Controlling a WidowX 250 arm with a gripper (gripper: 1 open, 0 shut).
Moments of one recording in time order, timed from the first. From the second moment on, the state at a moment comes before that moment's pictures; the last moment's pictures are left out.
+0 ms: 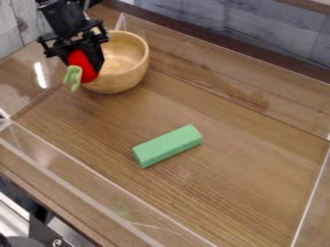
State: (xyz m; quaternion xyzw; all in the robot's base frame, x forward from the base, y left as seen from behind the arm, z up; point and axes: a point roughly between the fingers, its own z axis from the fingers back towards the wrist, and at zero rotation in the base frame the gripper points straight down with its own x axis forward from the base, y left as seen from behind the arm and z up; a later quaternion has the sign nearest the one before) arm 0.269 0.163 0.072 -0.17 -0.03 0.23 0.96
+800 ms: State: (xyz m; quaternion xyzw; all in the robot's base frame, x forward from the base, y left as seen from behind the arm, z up) arm 0.272 0.152 0.055 -0.15 -0.02 0.20 0.97
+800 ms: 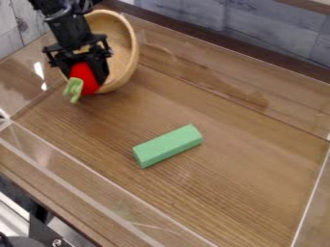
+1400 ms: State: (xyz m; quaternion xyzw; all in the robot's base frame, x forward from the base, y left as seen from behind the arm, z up) arm 0.282 0.144 0.060 -0.14 0.00 0.21 0.97
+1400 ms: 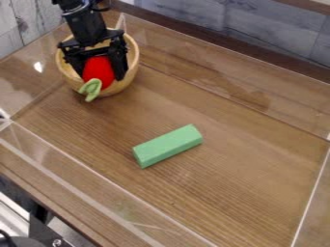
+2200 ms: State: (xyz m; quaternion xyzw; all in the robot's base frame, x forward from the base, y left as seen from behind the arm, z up) arm 0.275 0.135 0.075 -0.14 0.02 0.26 0.96
